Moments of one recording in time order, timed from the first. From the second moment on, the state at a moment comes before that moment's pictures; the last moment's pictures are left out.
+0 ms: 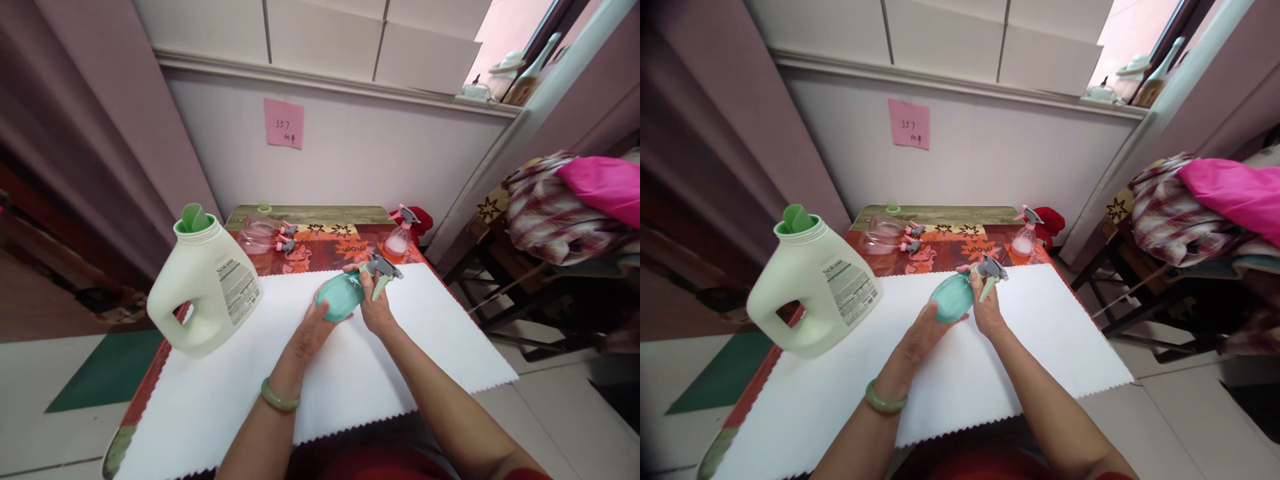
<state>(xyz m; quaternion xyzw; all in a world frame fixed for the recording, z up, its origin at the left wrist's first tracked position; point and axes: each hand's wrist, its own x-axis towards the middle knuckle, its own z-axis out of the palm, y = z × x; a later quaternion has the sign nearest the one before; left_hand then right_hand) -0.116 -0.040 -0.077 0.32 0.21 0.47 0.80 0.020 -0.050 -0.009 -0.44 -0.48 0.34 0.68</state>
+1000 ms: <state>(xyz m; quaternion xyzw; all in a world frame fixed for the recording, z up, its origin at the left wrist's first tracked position) -0.118 -0.045 -0.066 0.33 0.23 0.46 0.79 0.003 -0.052 -0.023 -0.50 -0.40 0.28 0.71</state>
